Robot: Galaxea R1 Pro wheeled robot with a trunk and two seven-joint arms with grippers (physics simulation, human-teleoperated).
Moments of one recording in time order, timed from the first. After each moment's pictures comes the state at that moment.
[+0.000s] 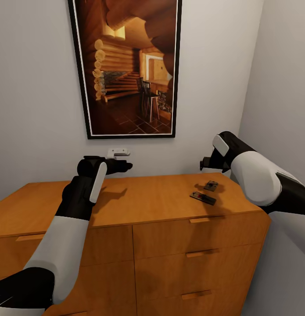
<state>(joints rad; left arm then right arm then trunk) -1.00 -0.11 -0.08 -1.25 0.10 1.03 0.04 -1.59 -0.01 -0.40 -0.18 0.12 1.04 -0.34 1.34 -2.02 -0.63</state>
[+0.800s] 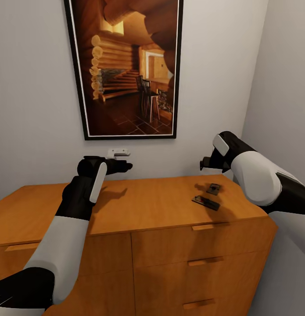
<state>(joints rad) -1.00 -0.11 -0.08 -1.25 0.10 1.03 0.04 -1.59 -0.01 -0.40 -0.18 0.12 1.04 -0.34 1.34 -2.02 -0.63</state>
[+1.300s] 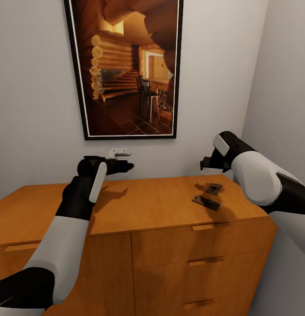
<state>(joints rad) -1.00 -0.11 -0.08 -1.25 0.14 1.04 0.04 -1.59 -0.01 -0.40 -0.18 0.12 1.04 -0.34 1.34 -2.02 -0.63</state>
